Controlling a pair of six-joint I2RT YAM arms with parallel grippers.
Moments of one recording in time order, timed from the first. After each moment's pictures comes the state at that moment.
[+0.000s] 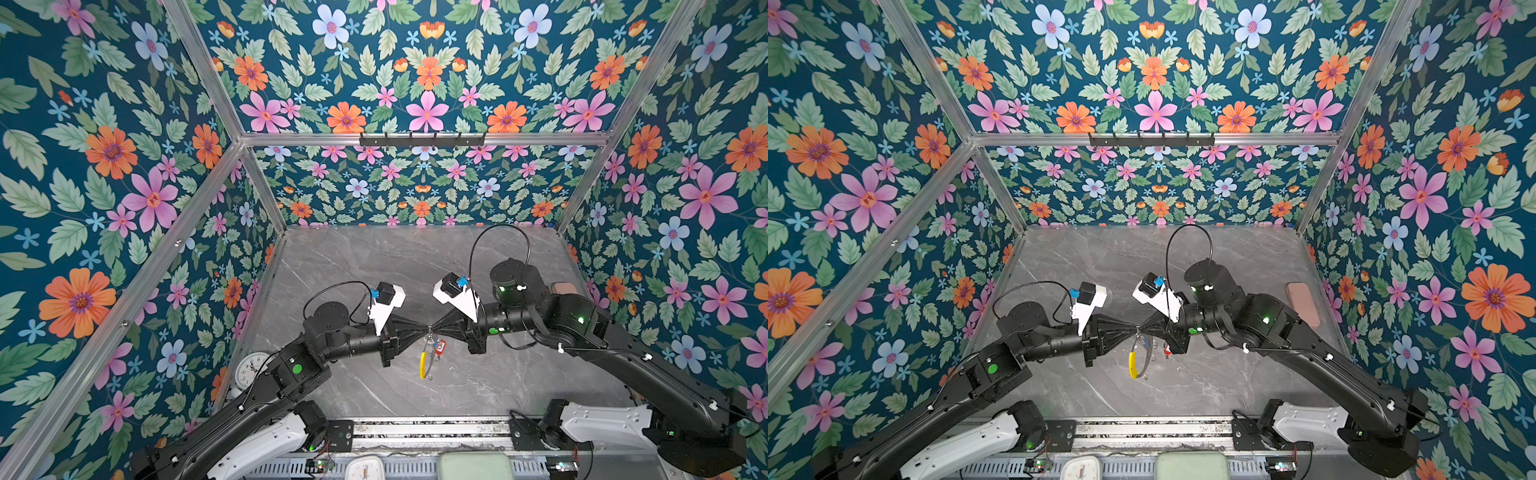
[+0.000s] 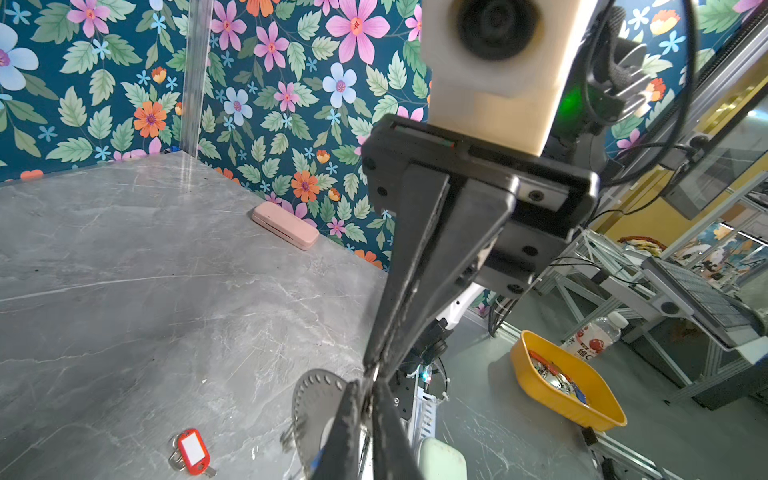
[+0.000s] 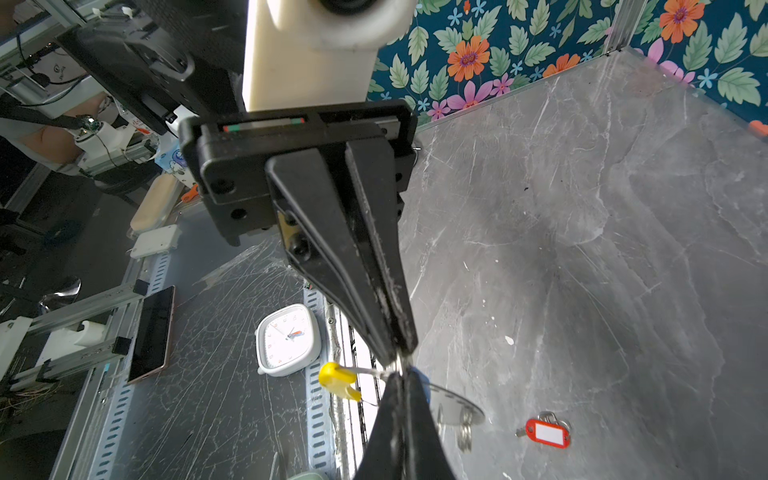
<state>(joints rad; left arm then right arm) -0.90 0.75 0.79 -0.10 0.52 -0.38 0.92 1.15 1.39 -0.80 -0.47 -0.02</state>
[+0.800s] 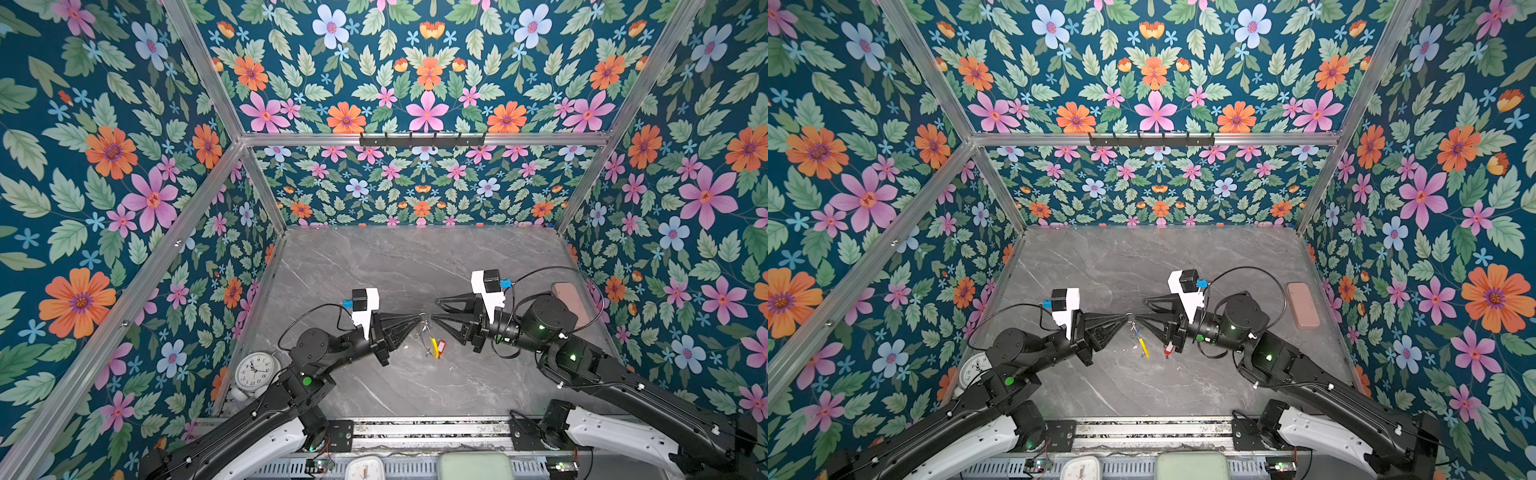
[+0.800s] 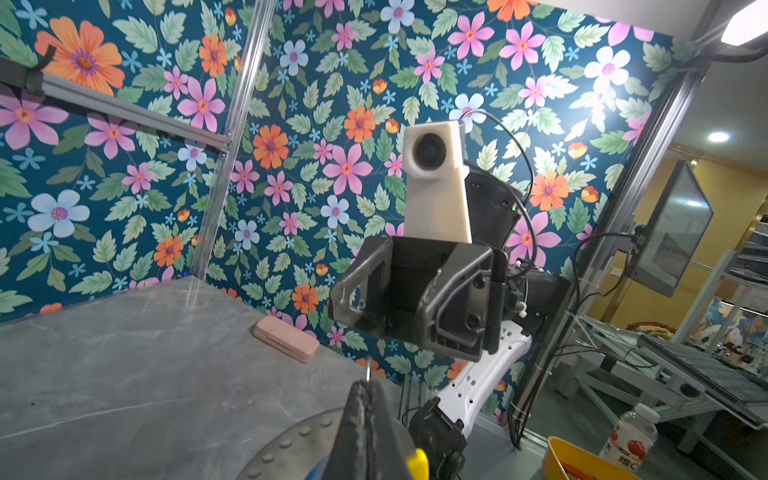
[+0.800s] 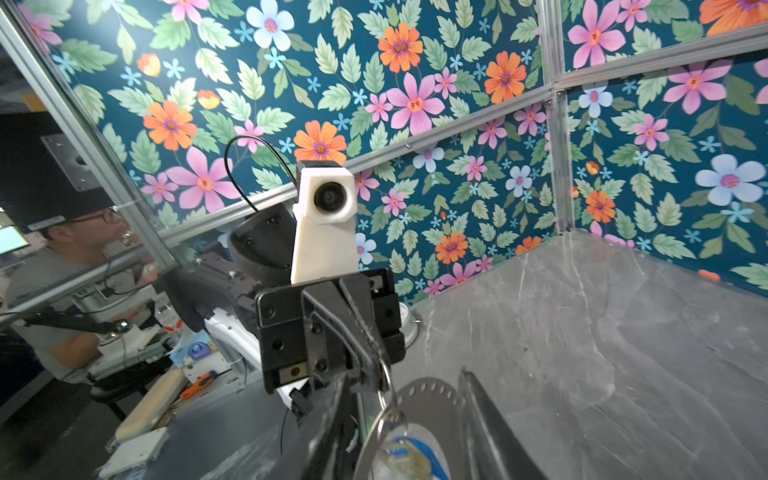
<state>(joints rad) -0.89 0.68 0.51 0.53 0.37 -0.49 0.92 0.92 0.86 0.17 -0.38 0.36</state>
